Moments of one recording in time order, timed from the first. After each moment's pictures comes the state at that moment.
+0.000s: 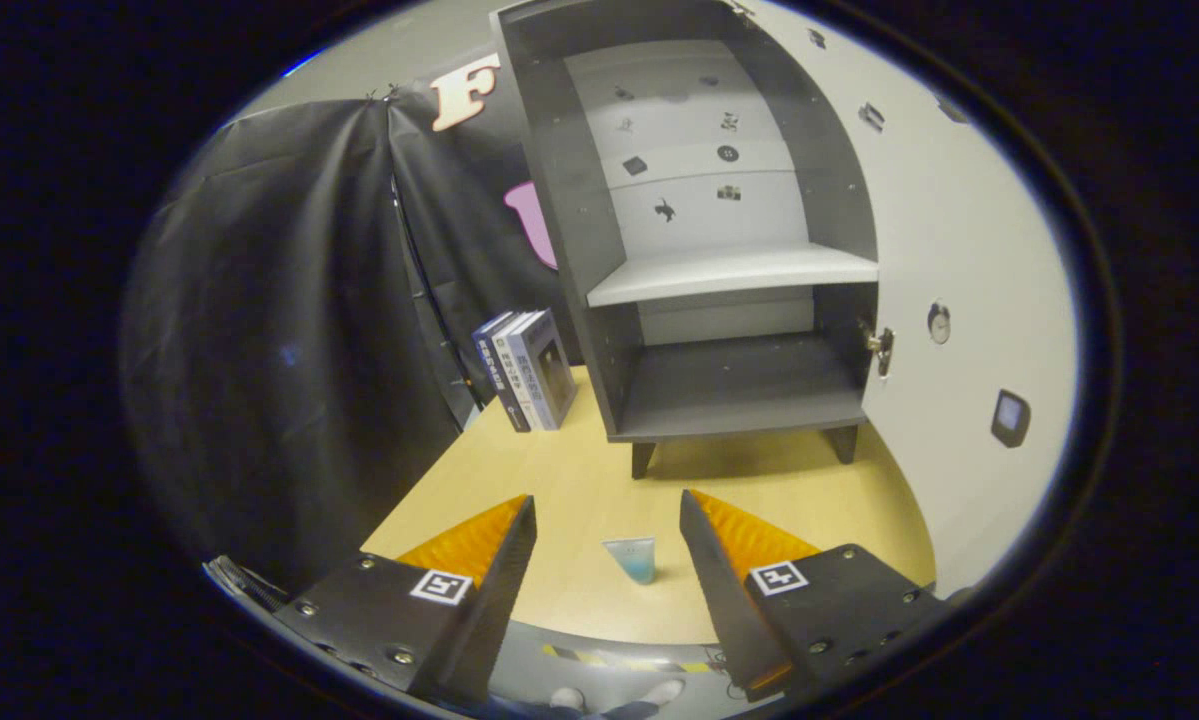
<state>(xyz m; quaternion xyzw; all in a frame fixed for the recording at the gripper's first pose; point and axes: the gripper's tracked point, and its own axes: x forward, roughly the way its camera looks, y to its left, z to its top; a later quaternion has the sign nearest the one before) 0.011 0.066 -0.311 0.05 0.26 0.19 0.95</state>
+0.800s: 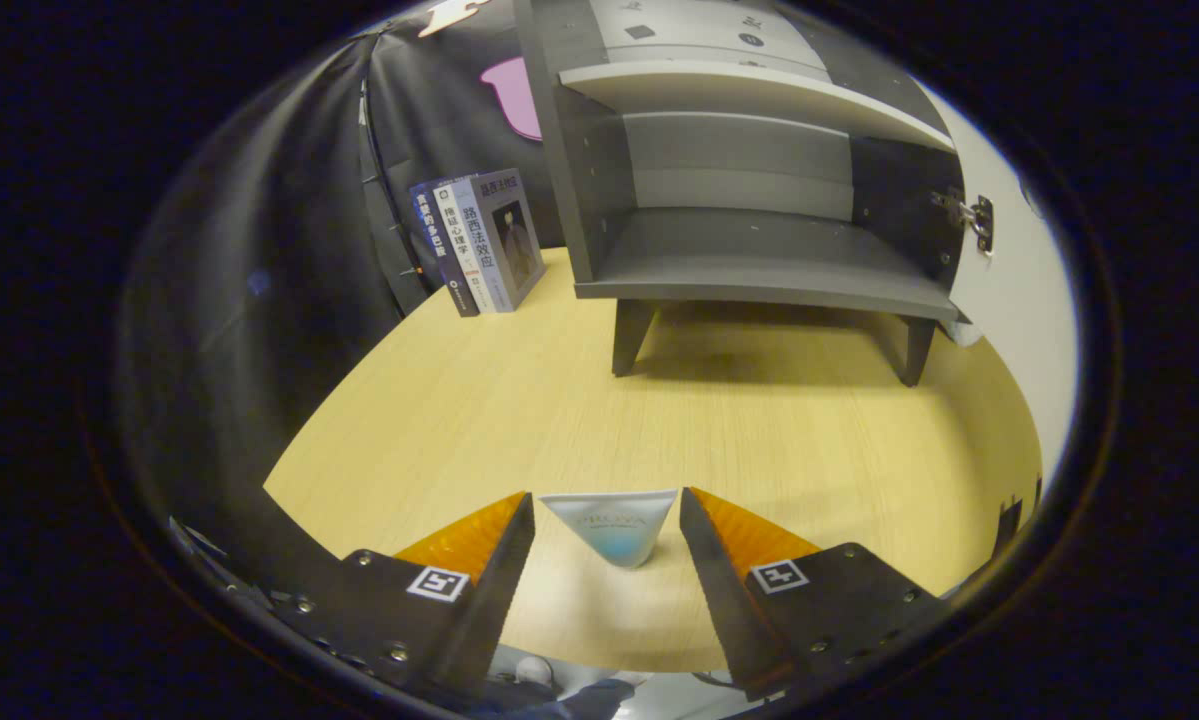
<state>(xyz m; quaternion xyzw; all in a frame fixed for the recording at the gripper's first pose) 0.063 0.095 -0.495 0.00 0.37 0.16 0.92</state>
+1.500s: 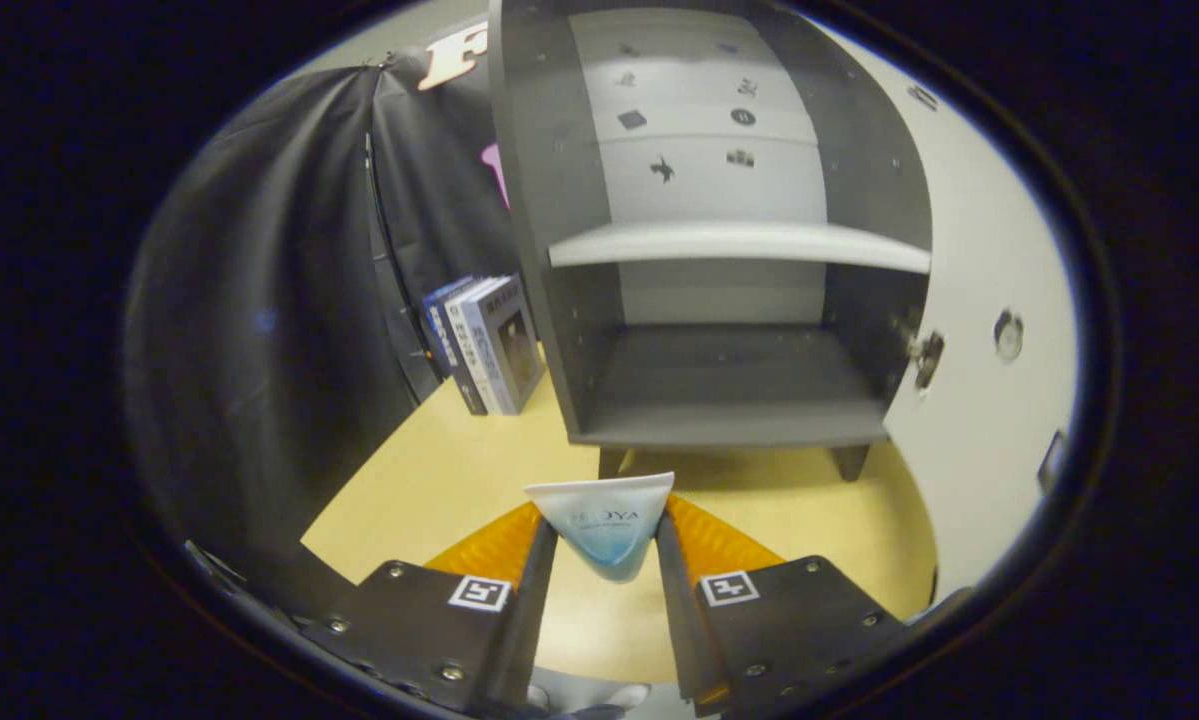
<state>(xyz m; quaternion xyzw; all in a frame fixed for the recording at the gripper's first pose) 0.099 0.064 -0.292 0.00 0.24 0.16 0.96</state>
